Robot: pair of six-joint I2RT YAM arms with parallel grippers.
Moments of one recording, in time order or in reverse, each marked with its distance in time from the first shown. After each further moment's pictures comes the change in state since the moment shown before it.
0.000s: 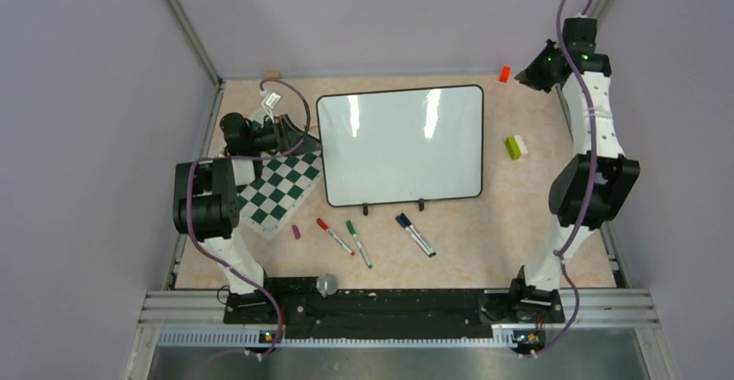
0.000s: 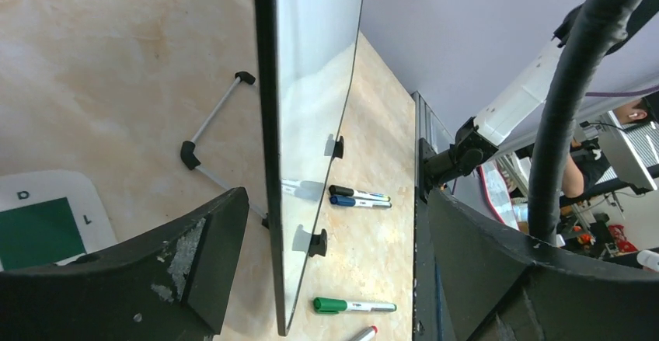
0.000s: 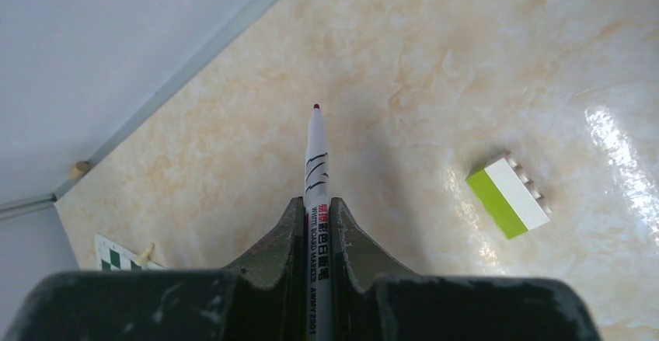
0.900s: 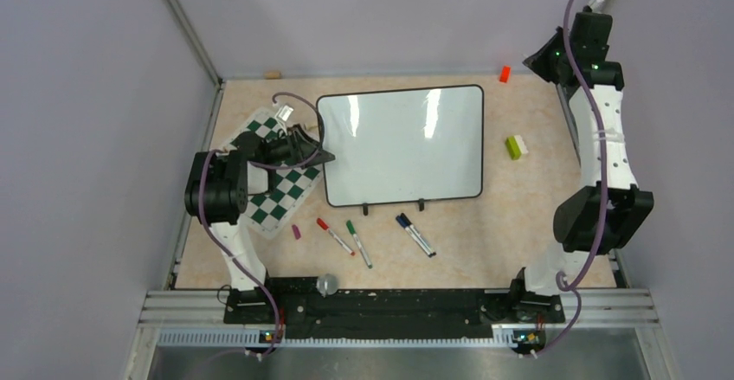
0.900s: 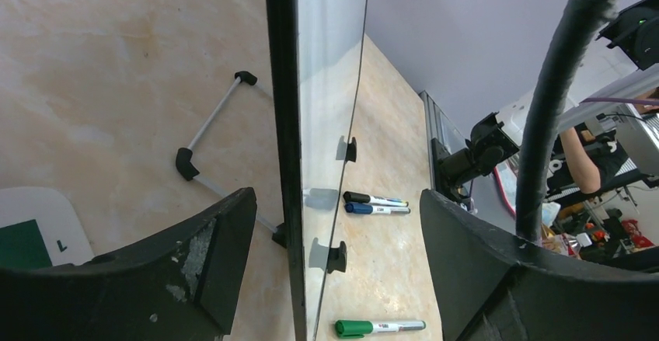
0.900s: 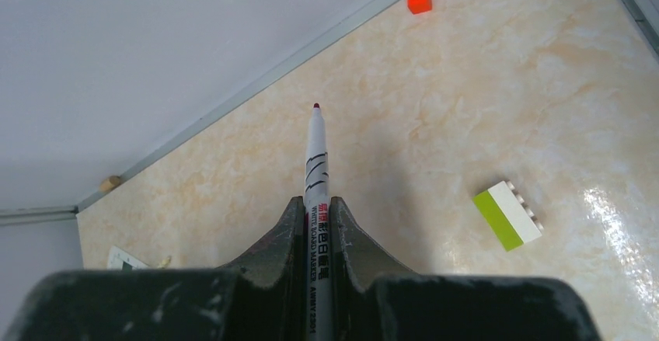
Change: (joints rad) left arm -0.062 0.108 -0.121 0.398 -0.084 -0.116; right arm 0.031 -0.233 -0.112 0.122 0.080 -0.024
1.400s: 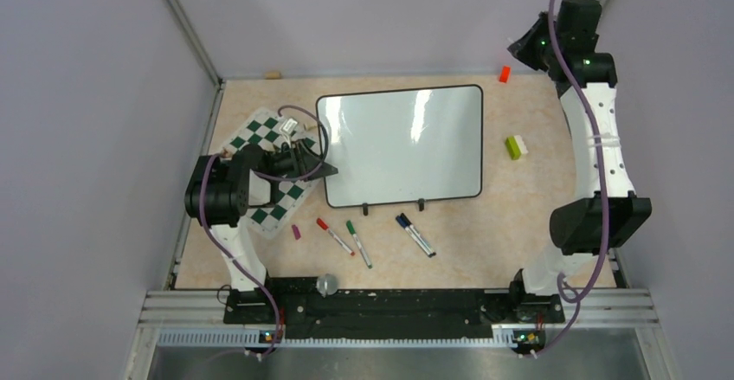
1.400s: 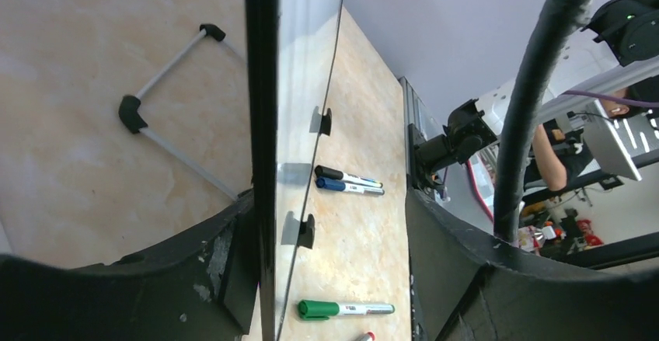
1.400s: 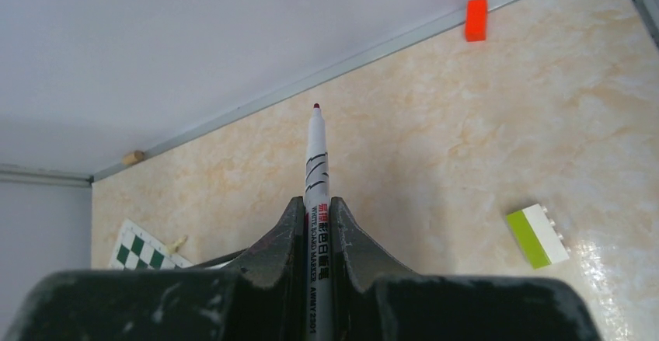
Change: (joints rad) left arm -0.023 -0.005 -0.145 0.083 0.002 -0.063; right arm 0.093 -0.028 0.122 -0.040 0.030 -0.054
